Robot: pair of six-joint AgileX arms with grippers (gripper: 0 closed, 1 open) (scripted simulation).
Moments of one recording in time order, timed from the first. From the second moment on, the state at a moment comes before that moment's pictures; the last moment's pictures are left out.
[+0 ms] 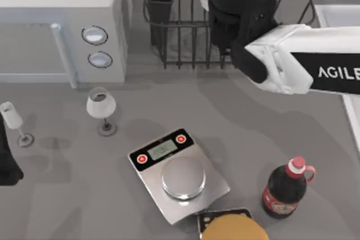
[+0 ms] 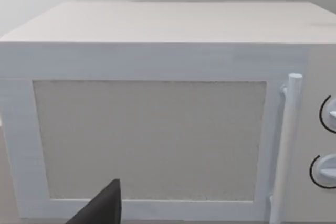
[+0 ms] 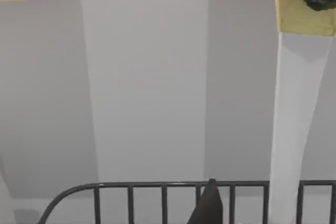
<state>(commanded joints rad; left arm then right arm) 0.00 0.00 0.00 0.00 0.00 0.00 0.65 2.02 1.34 0.68 0.69 0.02</state>
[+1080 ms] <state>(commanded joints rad) 0.00 0.00 0.00 0.00 0.00 0.00 0.63 2.04 1.33 0.70 0.67 0.02</state>
